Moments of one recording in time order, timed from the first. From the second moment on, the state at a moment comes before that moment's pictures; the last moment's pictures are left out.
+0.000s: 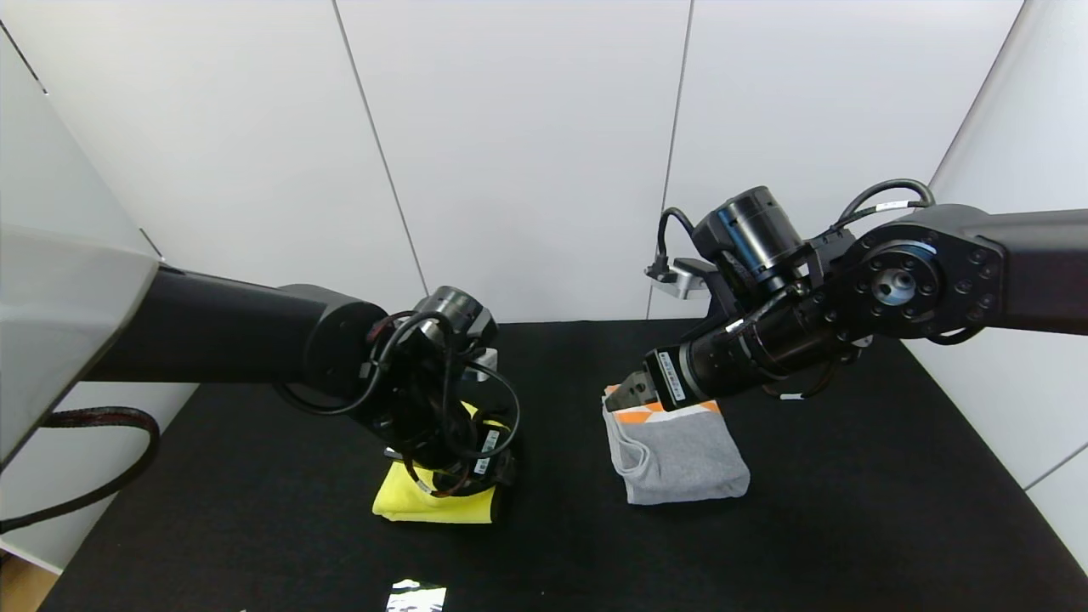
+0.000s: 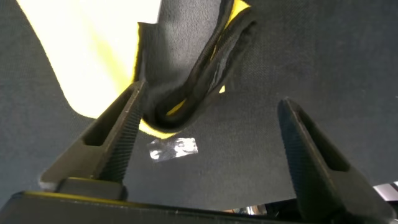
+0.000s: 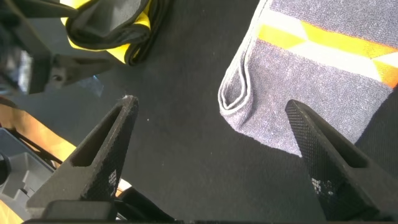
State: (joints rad) left arm -0.48 2.00 -1.39 0.53 0.06 -0.19; right arm 0.58 2.02 -1.69 0.52 0.18 0.20
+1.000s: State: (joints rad) left arm -0.30 1.97 -1.38 0.53 0.06 -0.15; right arm 0.40 1.91 -1.59 0.51 0.45 -0.03
